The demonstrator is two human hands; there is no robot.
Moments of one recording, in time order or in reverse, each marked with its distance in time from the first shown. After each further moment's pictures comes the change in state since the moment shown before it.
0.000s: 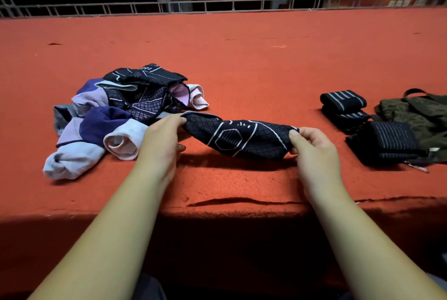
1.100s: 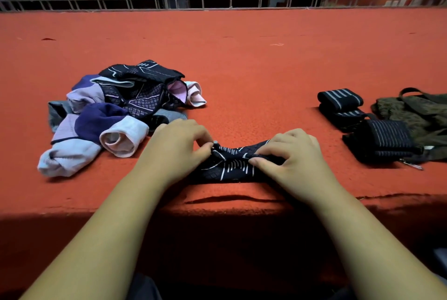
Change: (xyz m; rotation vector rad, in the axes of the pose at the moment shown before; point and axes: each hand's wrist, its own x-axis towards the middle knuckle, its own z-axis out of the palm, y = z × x) left_hand -0.010 0.000 -0.016 1.161 -0.343 0.743; right_hand -0.013 -0.010 -0.009 -0.829 -0.425 -0.650
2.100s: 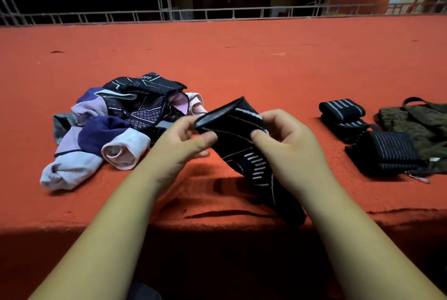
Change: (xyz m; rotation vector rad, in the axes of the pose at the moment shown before) left_hand 0.008 0.017 -0.011 -1.165 0.003 -0.302; right_hand 0.026 -0.059 -0.031 0.699 0.120 0.235
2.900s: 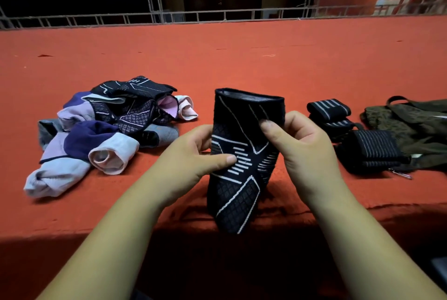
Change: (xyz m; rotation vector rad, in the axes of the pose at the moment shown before) left_hand -0.010 0.013 0.037 0.111 -0.217 -0.040; right_hand -0.007 0.007 -0.029 0.333 0.102 -0.024
